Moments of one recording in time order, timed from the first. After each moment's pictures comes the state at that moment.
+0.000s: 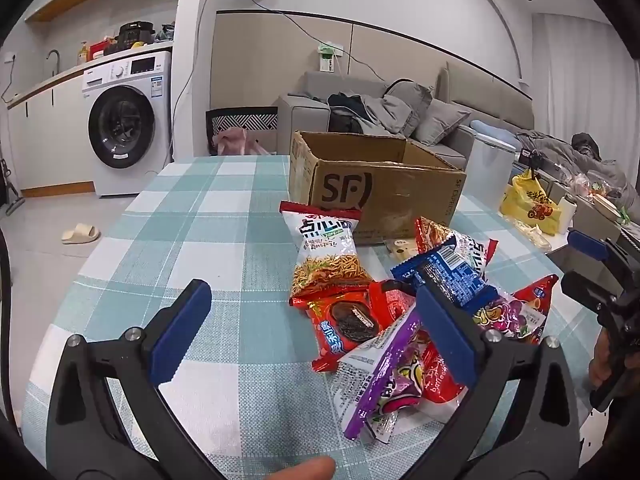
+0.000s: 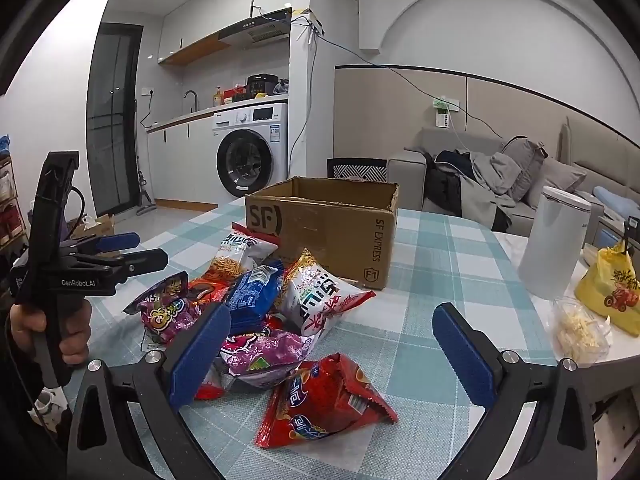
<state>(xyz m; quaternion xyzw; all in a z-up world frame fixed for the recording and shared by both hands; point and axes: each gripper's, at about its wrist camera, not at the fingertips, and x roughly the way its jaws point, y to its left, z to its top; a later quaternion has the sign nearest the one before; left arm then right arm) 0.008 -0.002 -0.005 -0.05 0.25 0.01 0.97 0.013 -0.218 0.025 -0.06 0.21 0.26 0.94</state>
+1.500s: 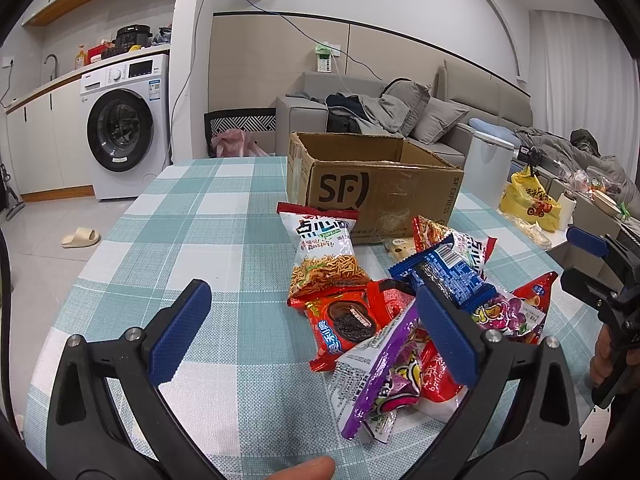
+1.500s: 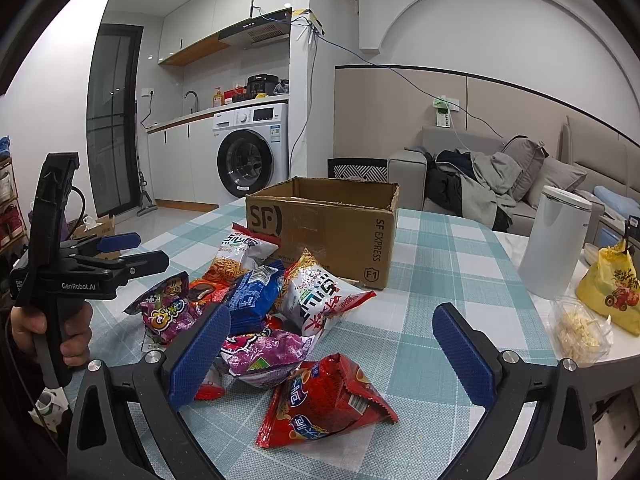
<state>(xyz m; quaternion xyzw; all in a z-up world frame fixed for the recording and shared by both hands) 0.006 -0.004 -0.003 -0.05 0.25 0.01 0.97 0.013 -0.218 0.024 -0.06 0.21 0.26 0.94</state>
